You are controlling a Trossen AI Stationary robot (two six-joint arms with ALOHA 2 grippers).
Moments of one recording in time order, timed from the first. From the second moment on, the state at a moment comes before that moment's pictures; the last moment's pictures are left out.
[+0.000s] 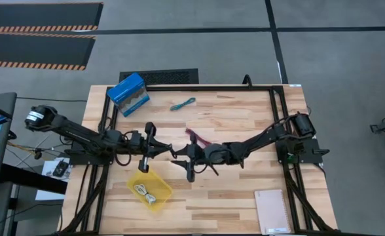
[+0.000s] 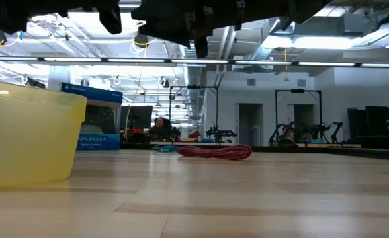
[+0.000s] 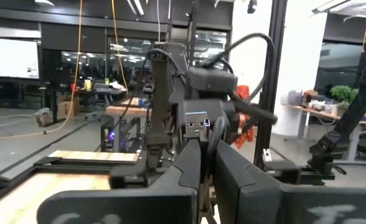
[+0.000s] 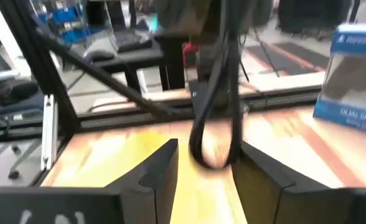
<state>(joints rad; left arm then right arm) -0.25 1.06 0.36 0.93 -0.18 -0.04 0.23 1.87 1.11 0.62 0.26 0.18</state>
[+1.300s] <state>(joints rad) -0.81 1.24 0.82 -0.49 -0.27 -0.22 0.33 1.77 1.11 0.00 0.32 0.46</state>
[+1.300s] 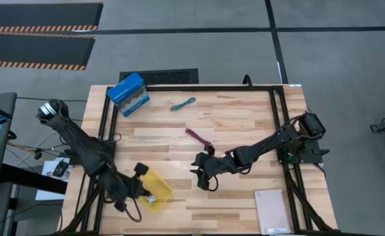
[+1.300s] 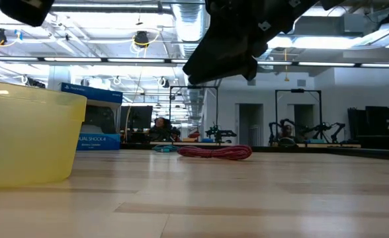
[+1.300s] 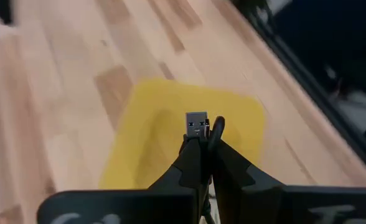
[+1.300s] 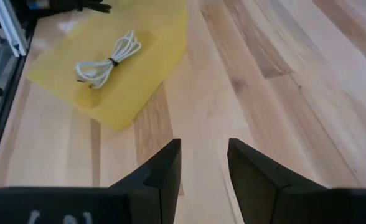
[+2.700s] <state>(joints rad) -0.72 1.45 0.89 -0.61 -0.19 0.09 0.33 1.77 1.11 0.01 0.32 0.47</state>
